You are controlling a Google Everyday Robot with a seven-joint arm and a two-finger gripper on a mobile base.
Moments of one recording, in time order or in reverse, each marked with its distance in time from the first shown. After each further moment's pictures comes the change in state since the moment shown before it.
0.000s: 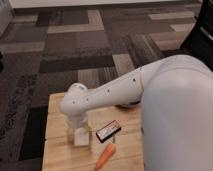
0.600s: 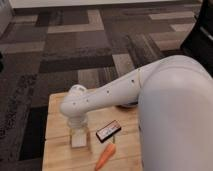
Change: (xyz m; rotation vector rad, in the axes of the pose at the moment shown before) arm 0.000 -0.001 -0.002 -0.007 -0.004 0.024
